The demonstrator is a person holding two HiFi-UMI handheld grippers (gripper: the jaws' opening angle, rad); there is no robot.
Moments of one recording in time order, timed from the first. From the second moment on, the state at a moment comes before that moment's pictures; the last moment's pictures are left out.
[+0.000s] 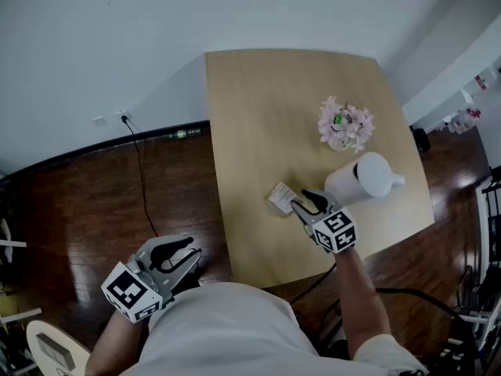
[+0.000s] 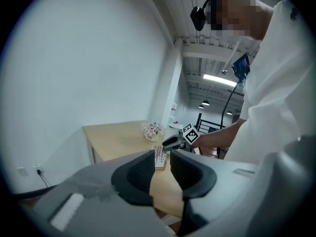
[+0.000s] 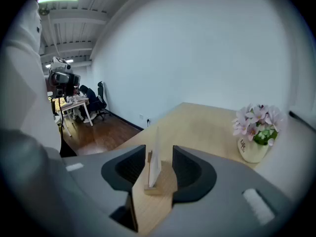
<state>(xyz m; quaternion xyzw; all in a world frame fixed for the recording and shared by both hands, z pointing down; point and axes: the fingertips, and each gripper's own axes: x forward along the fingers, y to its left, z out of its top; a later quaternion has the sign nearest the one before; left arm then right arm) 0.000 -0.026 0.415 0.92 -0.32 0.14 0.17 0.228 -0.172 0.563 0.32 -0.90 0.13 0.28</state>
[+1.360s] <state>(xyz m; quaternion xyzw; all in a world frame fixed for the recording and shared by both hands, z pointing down) -0.016 -0.033 0.420 0.93 -0.28 0.13 0.17 0.213 -0.175 0.502 0.33 -0.91 0.11 0.25</state>
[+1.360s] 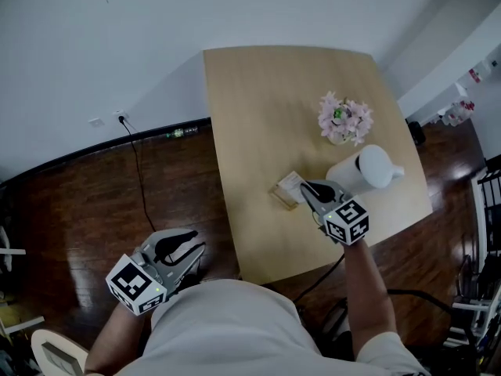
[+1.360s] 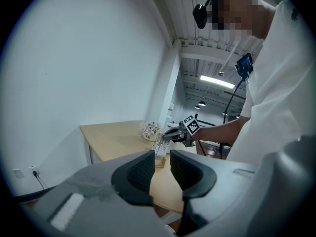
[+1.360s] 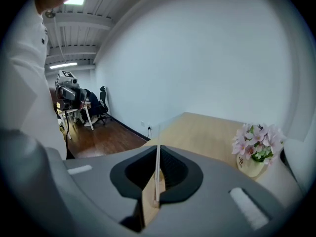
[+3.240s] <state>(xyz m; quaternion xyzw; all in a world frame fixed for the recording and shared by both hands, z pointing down) -0.171 -0.002 0.433 0.97 -0.14 0.13 0.13 -0.054 0.060 0.471 0.32 -0.90 0.12 0.26</state>
